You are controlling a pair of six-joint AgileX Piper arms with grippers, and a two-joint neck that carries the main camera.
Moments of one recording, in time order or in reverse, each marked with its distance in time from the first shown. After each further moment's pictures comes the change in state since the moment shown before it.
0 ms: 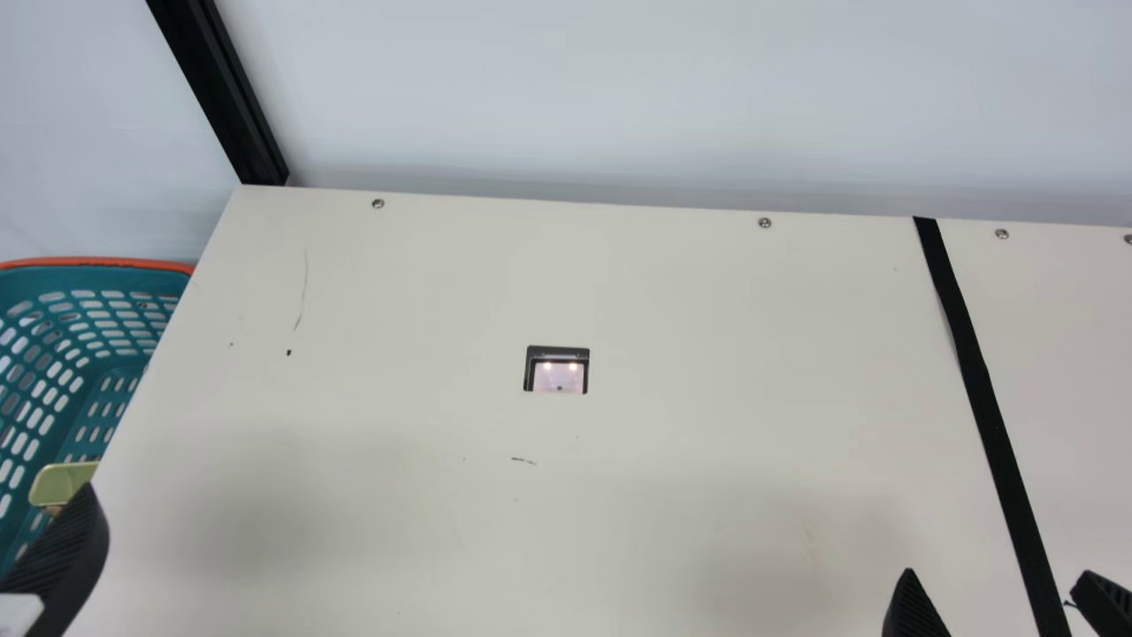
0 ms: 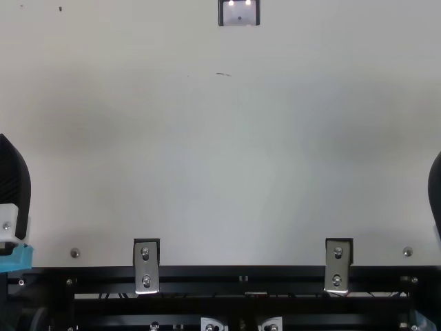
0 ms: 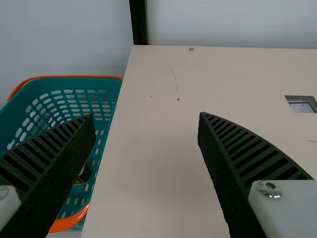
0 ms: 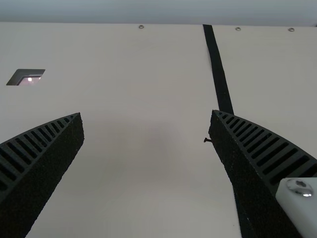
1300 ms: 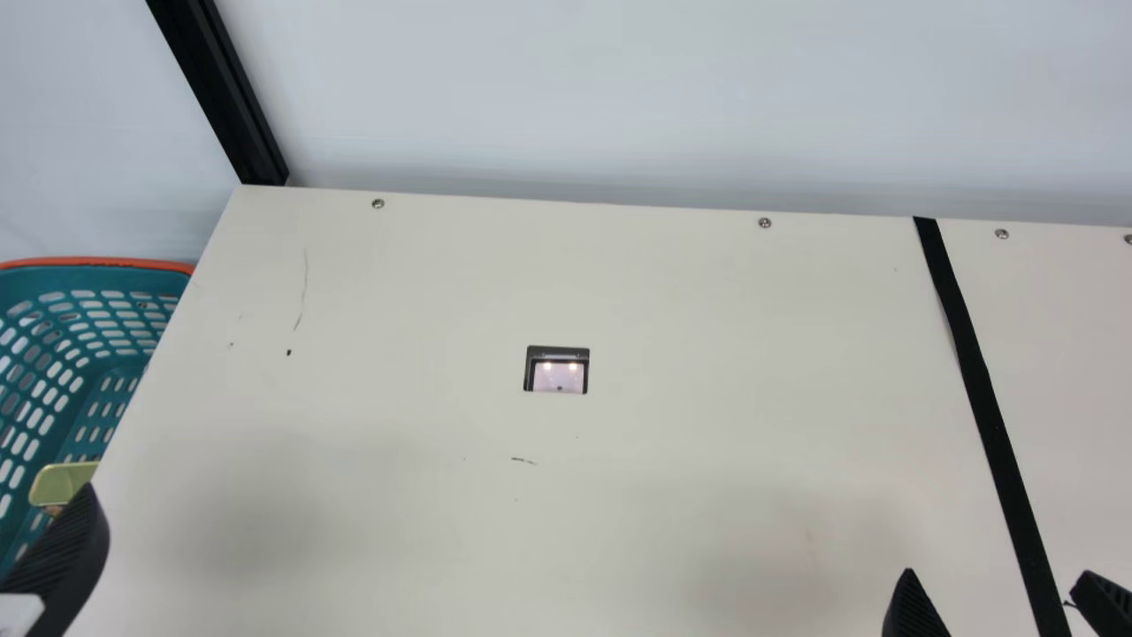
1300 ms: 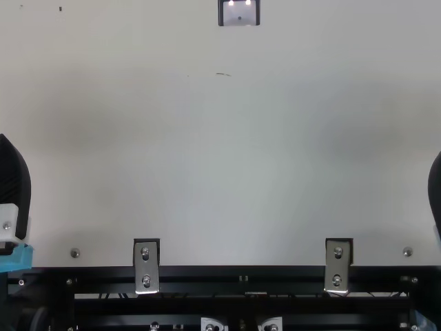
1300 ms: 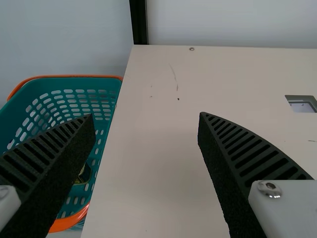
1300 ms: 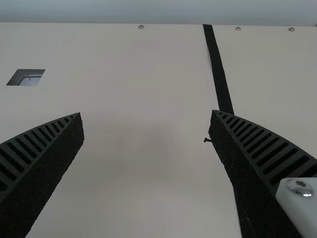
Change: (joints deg) left arm 0.0 0.0 0.0 0.0 0.0 0.0; right arm 0.0 0.0 0.0 0.1 0.0 0.0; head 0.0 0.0
